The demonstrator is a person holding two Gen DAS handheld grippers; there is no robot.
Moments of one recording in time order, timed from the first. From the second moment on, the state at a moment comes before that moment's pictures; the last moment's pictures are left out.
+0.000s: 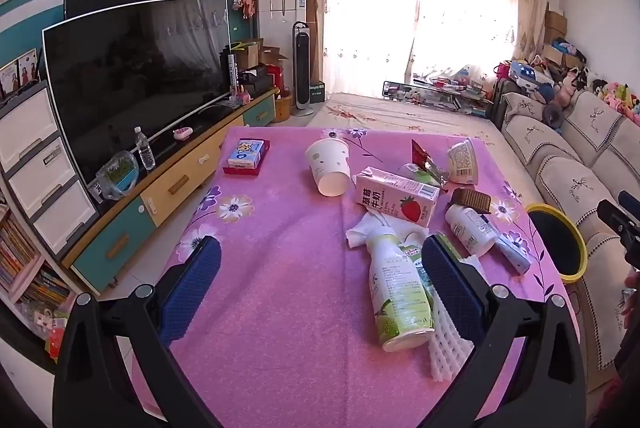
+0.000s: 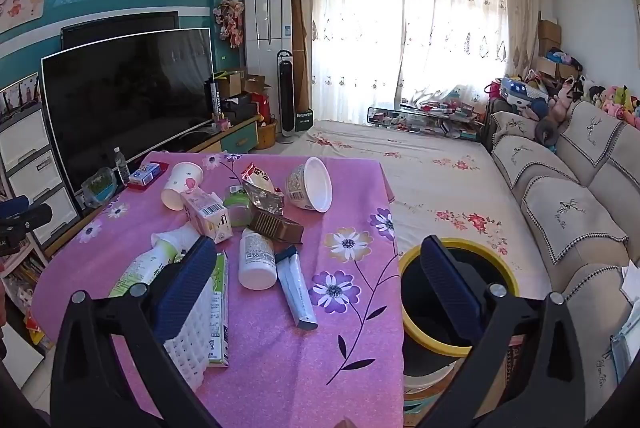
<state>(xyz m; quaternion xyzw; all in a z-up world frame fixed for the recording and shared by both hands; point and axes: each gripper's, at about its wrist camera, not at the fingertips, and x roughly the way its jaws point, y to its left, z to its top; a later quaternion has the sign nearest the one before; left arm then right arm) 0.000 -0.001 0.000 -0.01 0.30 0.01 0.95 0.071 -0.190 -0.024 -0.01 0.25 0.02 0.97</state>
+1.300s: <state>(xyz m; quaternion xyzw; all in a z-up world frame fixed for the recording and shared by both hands) 0.004 -0.007 -0.003 0.01 0.31 0.00 0.95 0.080 -0.191 -0.035 0.01 0.26 0.02 0.97</state>
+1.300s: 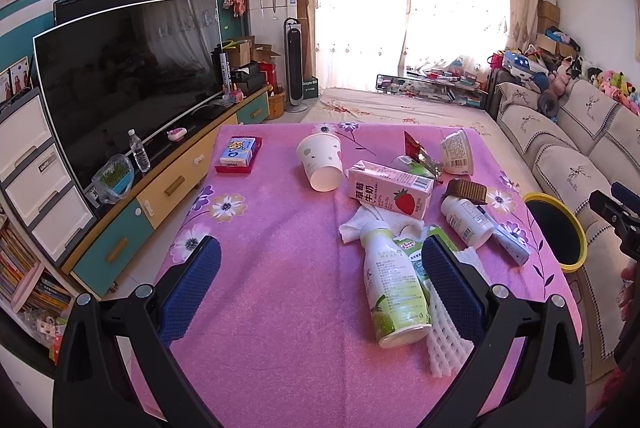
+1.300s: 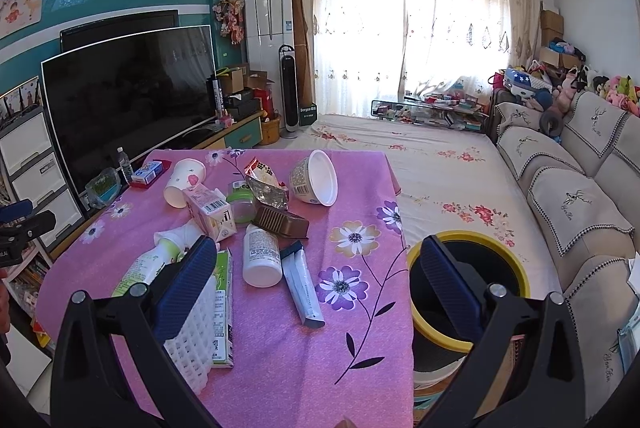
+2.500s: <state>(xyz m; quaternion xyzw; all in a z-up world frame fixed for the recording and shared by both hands) 0.006 -0.011 -0.009 0.02 0.31 0.00 0.95 0.083 -0.189 -0.042 0.01 0.26 0.02 0.96</state>
